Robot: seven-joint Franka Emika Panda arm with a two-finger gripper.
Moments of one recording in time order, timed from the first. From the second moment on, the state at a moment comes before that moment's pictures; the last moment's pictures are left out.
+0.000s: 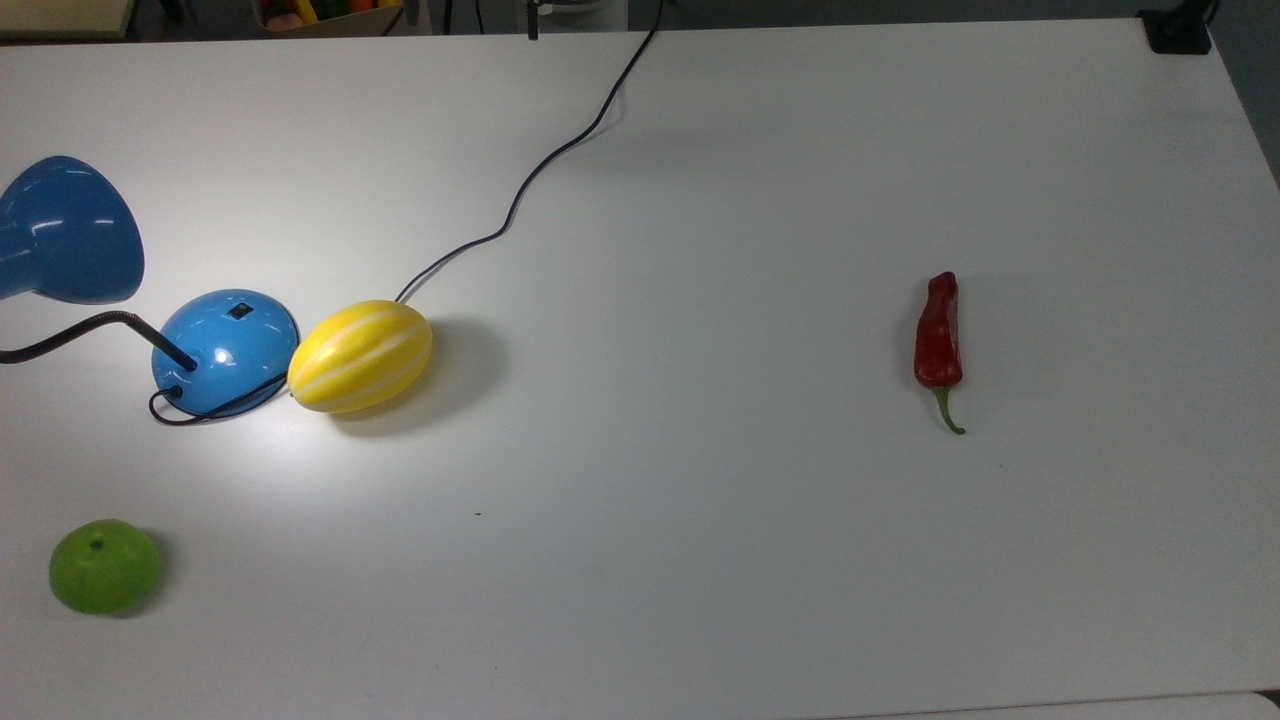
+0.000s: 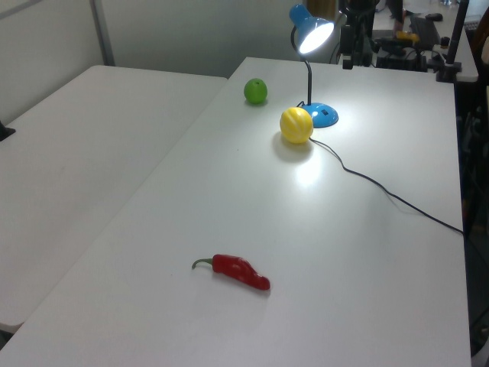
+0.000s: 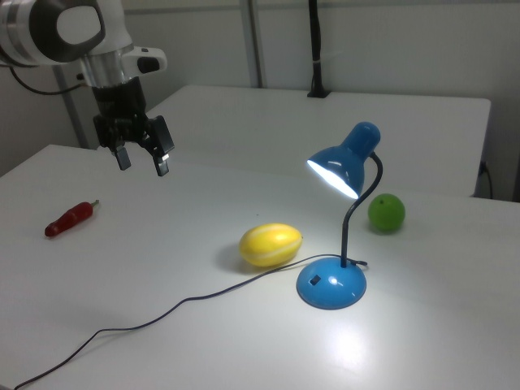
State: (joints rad) arm -0.02 0.01 0.07 -1.62 -0.08 1.61 0.05
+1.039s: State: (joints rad) arm -0.02 0.01 0.07 -1.63 -0.08 1.61 0.05
